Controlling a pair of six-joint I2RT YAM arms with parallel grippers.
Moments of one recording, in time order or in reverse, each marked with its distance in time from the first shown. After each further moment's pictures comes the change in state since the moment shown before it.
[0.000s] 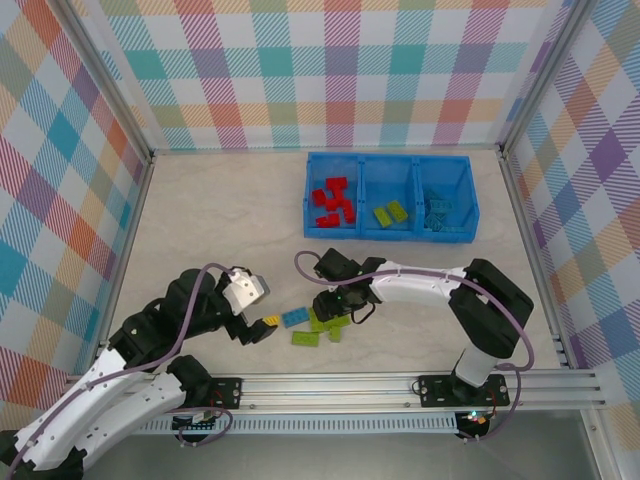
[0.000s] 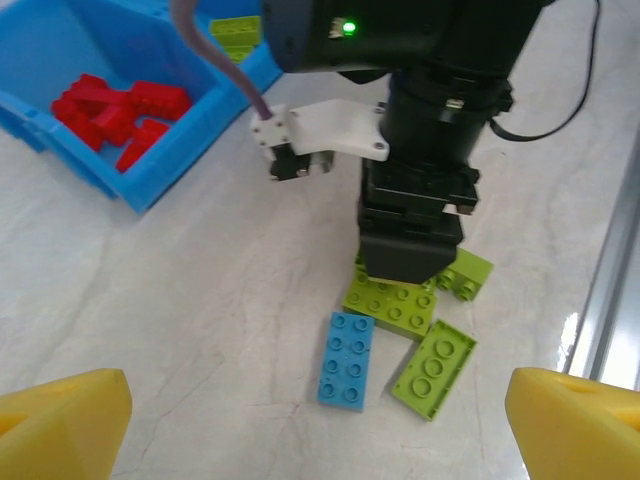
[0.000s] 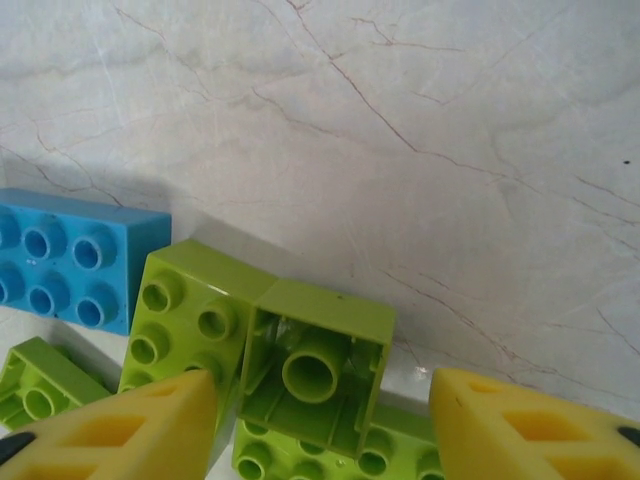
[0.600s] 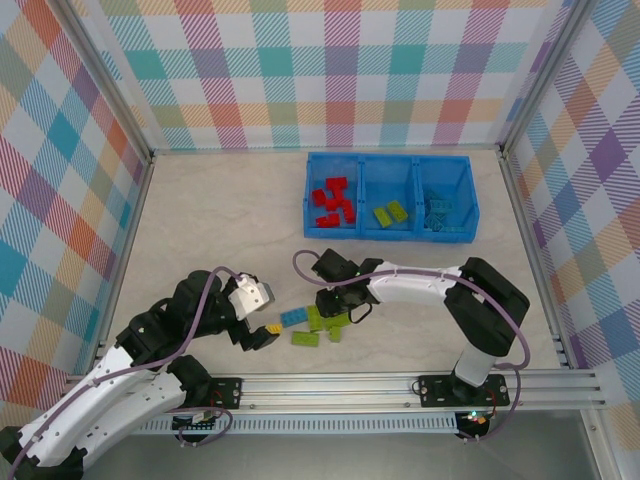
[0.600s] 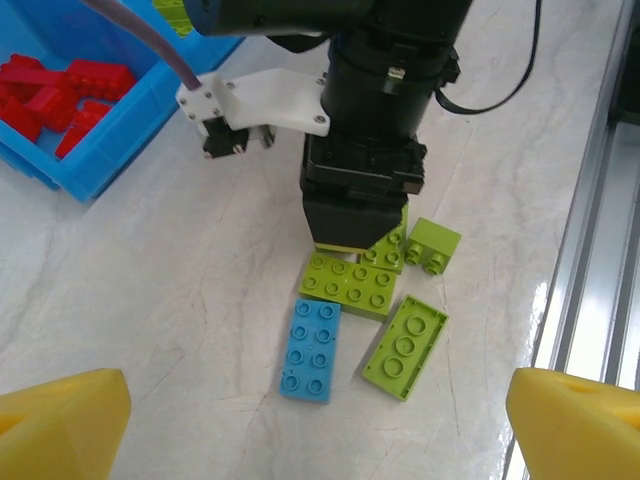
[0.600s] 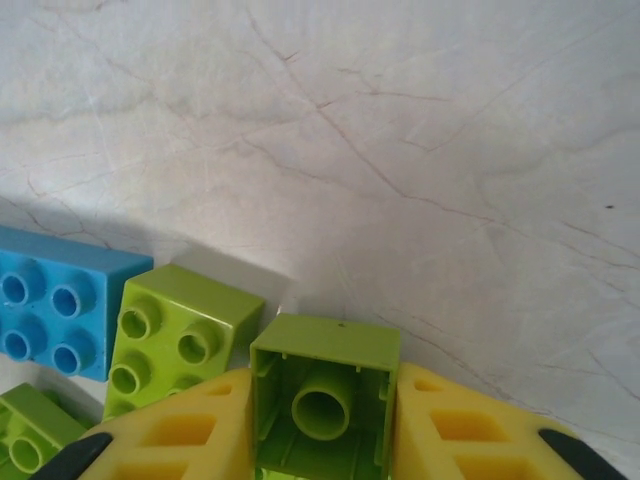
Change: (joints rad) left arm 0.000 0.005 -0.045 0.000 0.058 0.031; right arm -0.006 0.007 -0.003 0.040 0.050 0.023
